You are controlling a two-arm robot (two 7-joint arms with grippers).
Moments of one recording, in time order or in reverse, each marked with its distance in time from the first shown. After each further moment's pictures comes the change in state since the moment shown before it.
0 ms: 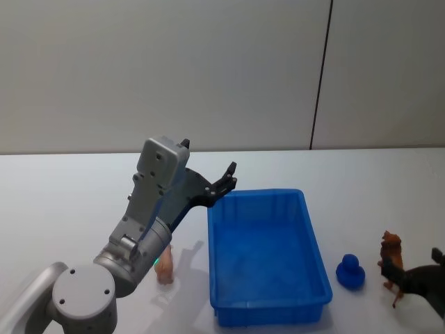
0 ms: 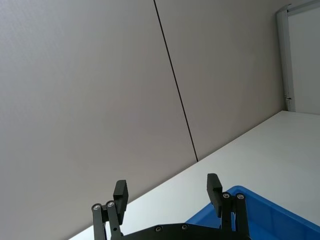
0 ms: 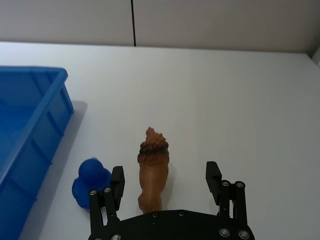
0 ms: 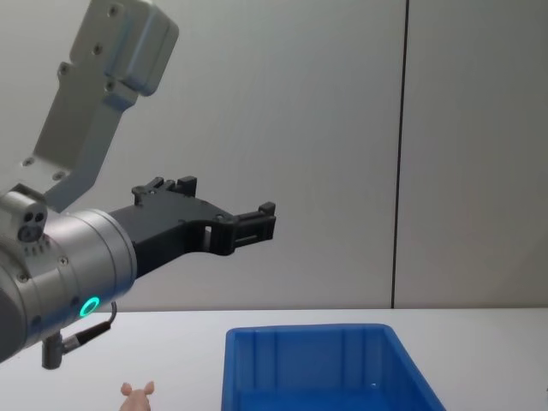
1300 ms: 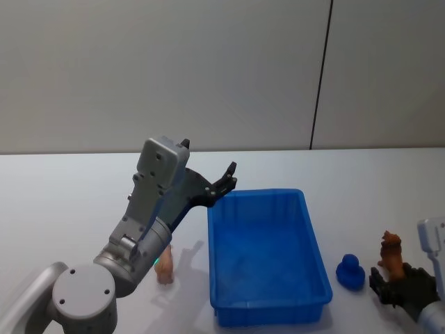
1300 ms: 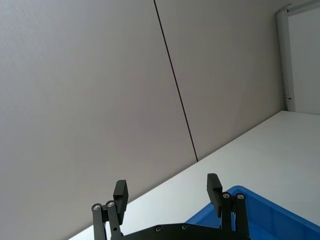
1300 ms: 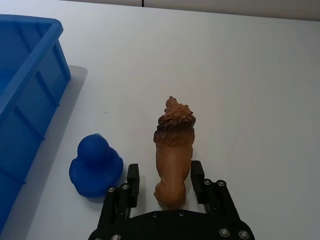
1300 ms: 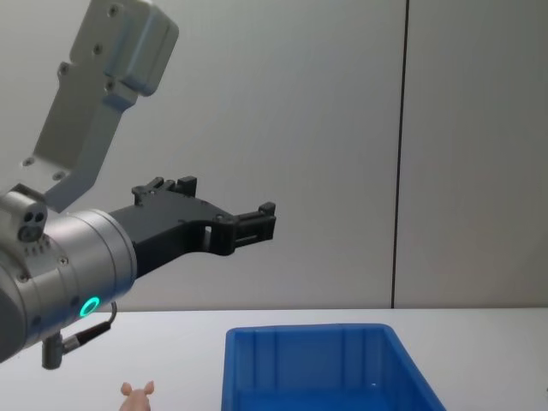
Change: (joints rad) left arm 0.000 0.000 0.000 0.000 0.000 0.000 0.000; right arm 0.081 -0.077 -0.036 0.146 -0.088 0.056 0.033
